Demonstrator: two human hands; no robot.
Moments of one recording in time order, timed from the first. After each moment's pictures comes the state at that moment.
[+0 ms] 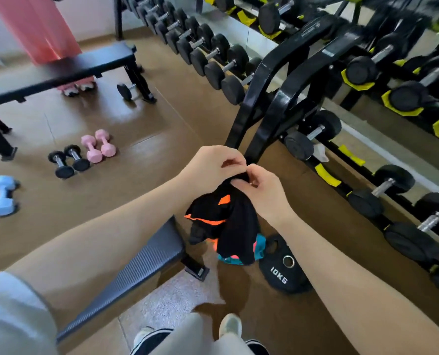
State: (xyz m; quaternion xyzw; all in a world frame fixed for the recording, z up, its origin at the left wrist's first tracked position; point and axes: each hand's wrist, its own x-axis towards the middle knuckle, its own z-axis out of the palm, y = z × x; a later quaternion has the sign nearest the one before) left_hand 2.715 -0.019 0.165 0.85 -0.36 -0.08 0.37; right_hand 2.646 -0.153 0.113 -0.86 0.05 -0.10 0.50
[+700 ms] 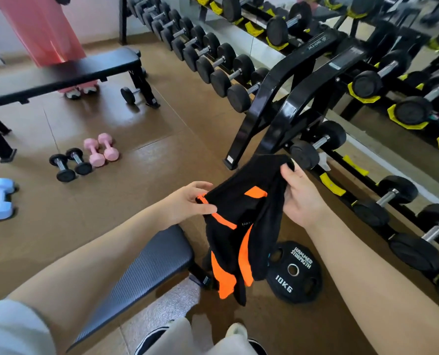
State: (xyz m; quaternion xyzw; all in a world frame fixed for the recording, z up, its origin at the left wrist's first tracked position) left_hand 2.740 0.085 0.105 0.78 -0.20 -0.37 0.46; right_hand 2.668 -0.149 0.128 -0.49 0.12 -0.01 0.86
